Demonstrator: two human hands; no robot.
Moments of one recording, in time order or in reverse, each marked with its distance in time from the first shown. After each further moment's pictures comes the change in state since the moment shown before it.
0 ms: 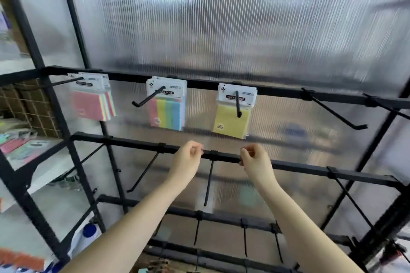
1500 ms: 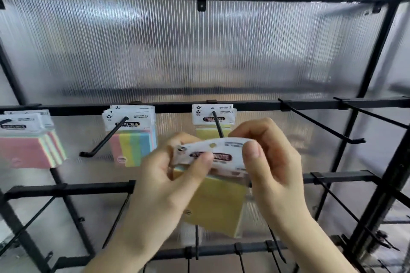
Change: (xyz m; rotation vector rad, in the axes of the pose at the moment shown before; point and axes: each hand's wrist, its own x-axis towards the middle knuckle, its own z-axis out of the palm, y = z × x) left_hand -0.037 0.113 -0.061 -0.546 -0.210 0.536; right_hand -0.057 -0.123 -0.042 0.273 0.153 -0.852
